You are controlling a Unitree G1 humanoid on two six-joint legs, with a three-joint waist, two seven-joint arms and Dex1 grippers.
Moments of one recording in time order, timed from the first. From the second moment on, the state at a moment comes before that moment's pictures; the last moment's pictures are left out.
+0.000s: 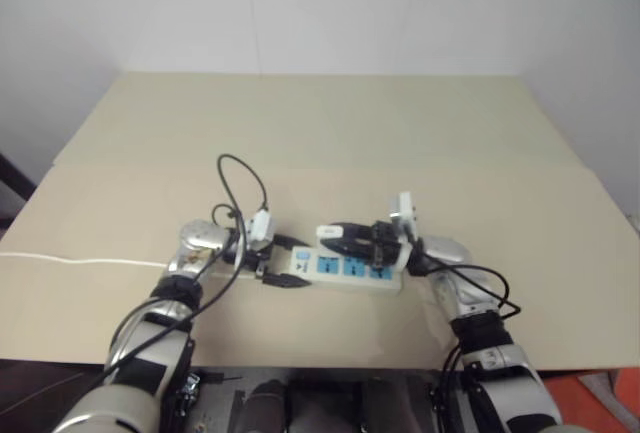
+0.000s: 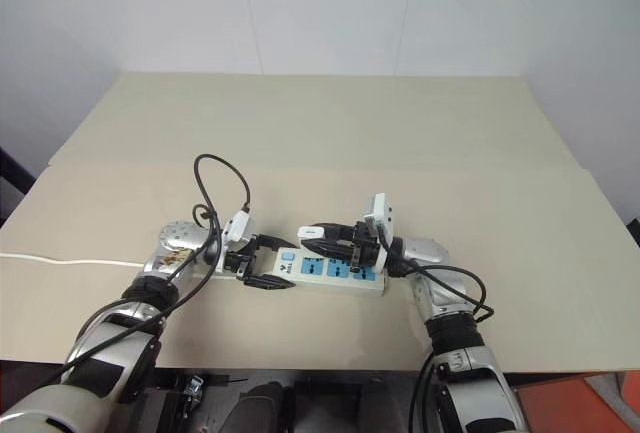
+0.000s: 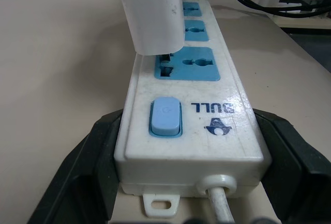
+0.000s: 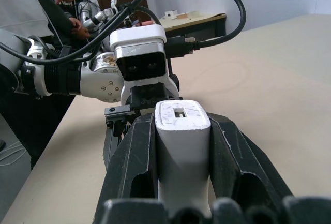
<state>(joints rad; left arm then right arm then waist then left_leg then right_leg) -0.73 0.39 -0.21 0.92 -0.24 -0.32 -1.60 -0.49 -0.25 0.07 0.32 0.40 0.08 1.24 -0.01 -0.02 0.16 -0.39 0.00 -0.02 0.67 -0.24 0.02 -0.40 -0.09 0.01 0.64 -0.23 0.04</state>
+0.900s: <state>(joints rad) -0.73 0.37 -0.21 0.93 -0.24 -0.32 -1.60 -0.48 -0.29 0.09 0.36 0.41 0.05 1.26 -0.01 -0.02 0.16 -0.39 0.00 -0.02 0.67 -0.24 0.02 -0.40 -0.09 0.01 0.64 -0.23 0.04</state>
